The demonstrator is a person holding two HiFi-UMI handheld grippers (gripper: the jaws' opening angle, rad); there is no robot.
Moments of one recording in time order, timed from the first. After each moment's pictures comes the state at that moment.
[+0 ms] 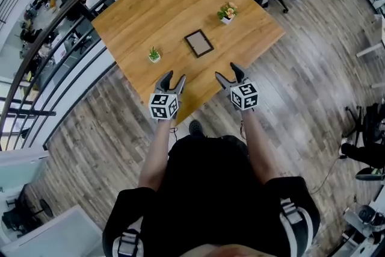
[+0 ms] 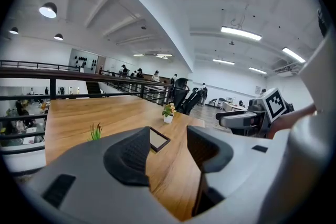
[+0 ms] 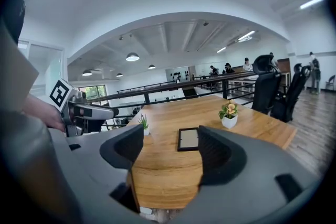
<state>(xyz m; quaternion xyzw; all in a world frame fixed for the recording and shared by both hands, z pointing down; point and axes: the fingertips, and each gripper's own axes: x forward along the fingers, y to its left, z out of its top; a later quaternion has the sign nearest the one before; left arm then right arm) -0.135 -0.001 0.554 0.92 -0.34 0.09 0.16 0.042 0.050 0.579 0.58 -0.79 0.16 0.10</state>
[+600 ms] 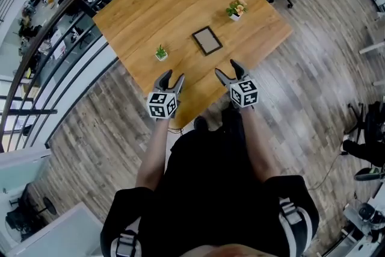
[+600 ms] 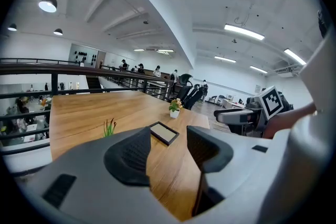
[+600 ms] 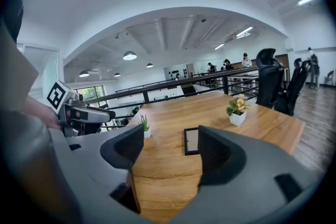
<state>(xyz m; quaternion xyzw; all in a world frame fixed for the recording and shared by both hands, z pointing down) -0.174 -0.030 0.575 0.92 -0.34 0.11 0.17 0.009 0.015 0.597 0.59 -0.78 0.18 0.10</state>
